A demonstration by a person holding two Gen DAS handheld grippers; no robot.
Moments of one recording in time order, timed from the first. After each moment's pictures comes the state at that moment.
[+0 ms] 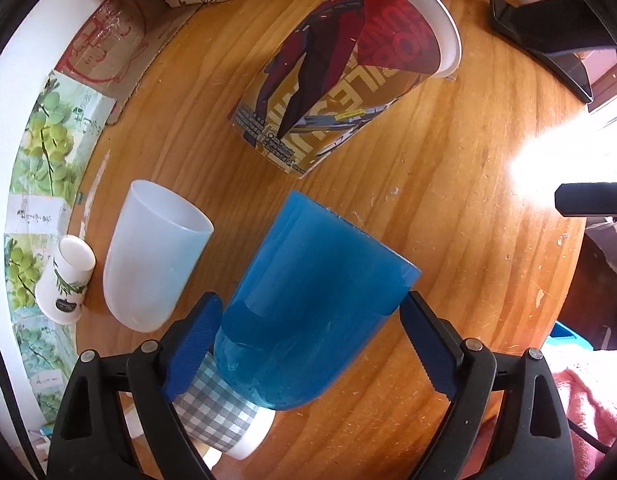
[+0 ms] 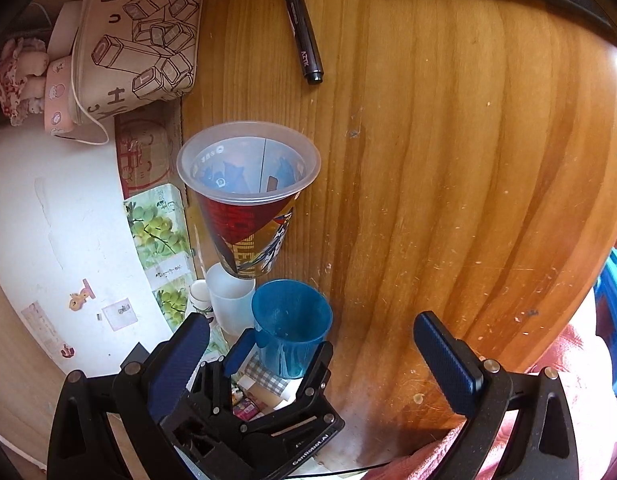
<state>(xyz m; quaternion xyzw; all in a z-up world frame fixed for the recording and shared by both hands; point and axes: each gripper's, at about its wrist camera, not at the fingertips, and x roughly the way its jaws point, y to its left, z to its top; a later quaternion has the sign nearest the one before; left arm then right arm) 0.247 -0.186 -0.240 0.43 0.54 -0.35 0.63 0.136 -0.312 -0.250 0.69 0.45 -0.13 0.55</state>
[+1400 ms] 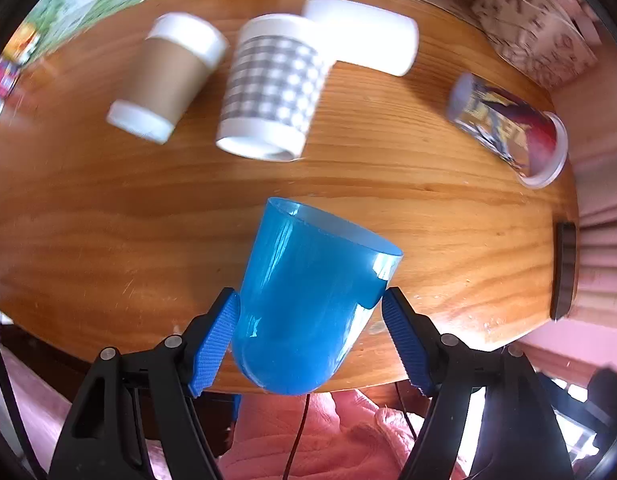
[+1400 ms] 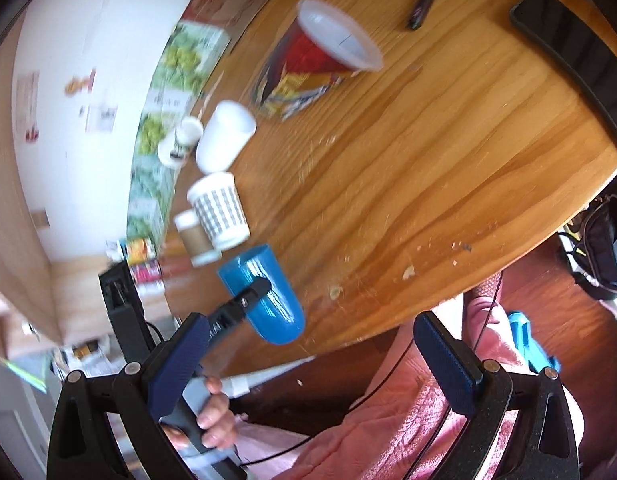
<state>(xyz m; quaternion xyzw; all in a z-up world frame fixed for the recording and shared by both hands) 0.180 -0.020 -0.208 -0.03 0.69 -0.07 0.72 0.110 -0.252 -0.185 0.46 0.61 0.03 0.65</state>
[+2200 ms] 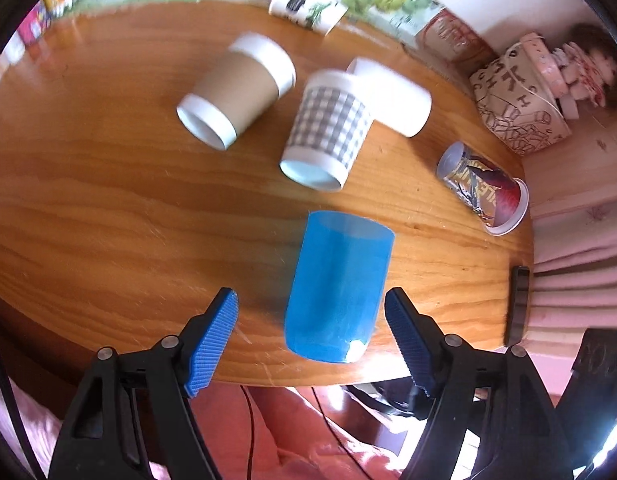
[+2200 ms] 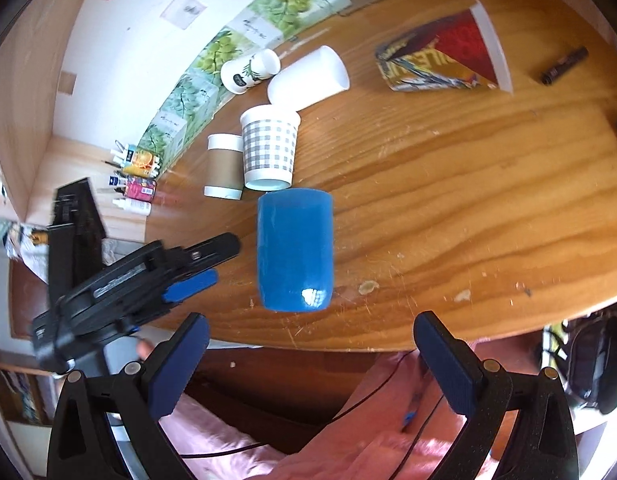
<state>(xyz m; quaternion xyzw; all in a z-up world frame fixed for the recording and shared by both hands) 0.165 0.036 -0.173 -0.13 0.63 -0.09 0.76 0.119 -0.173 -0.181 0.29 0.59 0.12 0.75</state>
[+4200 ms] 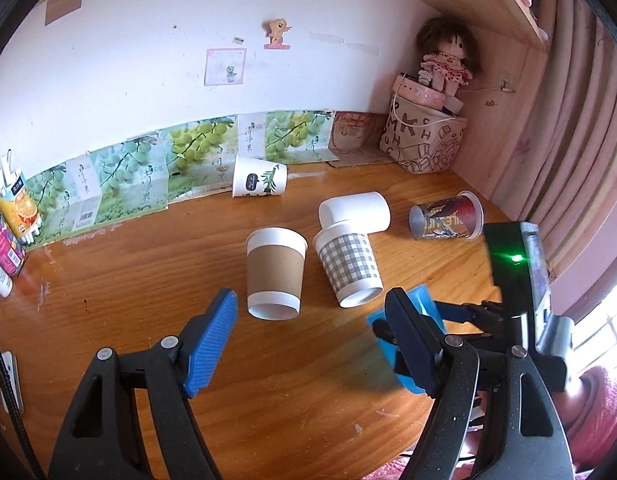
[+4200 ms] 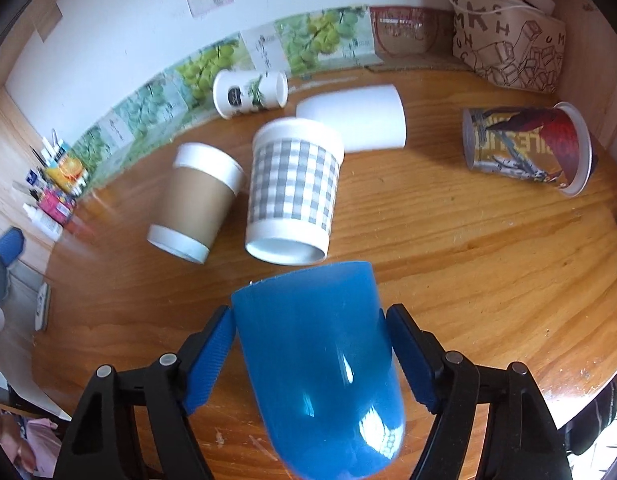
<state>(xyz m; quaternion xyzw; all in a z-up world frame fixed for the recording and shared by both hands) 0.176 0.124 -0.126 0.04 0.38 -0.27 0.88 0.181 -0.047 -0.217 0.14 0.49 -0.03 0.86</state>
